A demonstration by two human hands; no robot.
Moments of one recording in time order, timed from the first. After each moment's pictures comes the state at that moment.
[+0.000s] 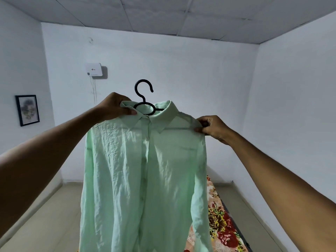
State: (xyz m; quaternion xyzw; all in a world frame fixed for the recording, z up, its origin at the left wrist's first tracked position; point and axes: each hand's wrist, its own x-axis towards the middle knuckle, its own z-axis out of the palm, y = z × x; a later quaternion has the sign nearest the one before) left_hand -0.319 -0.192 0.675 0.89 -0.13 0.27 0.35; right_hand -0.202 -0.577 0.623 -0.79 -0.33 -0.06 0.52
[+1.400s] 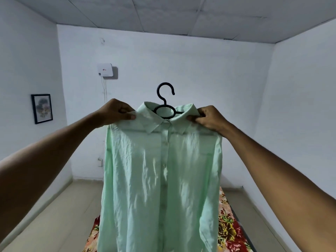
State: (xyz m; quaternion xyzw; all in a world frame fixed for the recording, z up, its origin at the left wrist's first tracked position) left_hand -0.312 -0.157 0.660 0.89 -0.09 0.25 0.37; right_hand -0.191 -0.520 0.659 -0.81 -0.37 -0.14 0.43
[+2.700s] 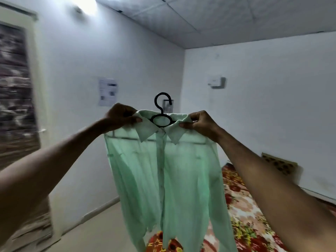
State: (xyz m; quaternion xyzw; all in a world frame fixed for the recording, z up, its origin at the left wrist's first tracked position) left_hand -0.721 -0.128 0.633 0.85 0.19 0.40 0.27; right_hand -0.428 -0.291 0.632 -0.61 -0.62 0.09 0.48
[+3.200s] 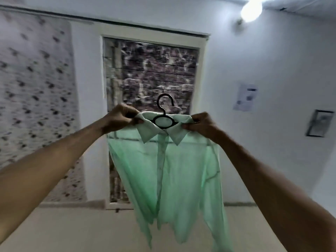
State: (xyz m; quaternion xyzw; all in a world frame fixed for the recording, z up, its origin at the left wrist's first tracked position) left_hand -1.276 -0.201 0.604 0.76 0.46 0.44 0.12; right_hand -0.947 -0.109 0.596 -0.38 -0.80 0.23 0.41
